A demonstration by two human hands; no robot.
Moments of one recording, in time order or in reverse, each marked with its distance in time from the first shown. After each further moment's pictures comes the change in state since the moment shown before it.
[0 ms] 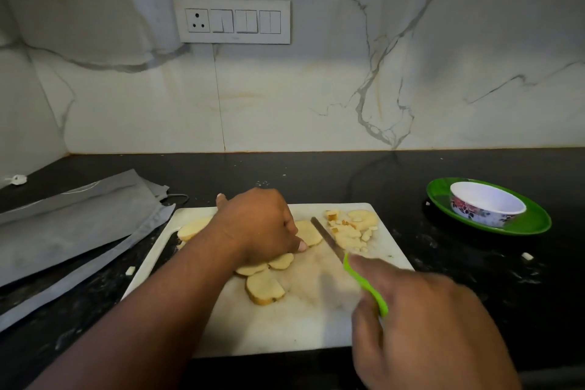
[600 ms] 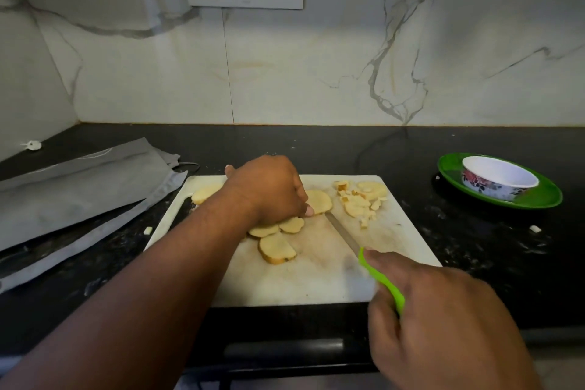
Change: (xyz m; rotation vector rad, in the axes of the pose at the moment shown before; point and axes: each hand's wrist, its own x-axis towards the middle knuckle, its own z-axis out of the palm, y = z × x) left_hand 0.000 -0.002 0.000 -0.014 0.009 -0.012; right_hand -0.022 0.004 0.007 -0.016 -0.061 0.012
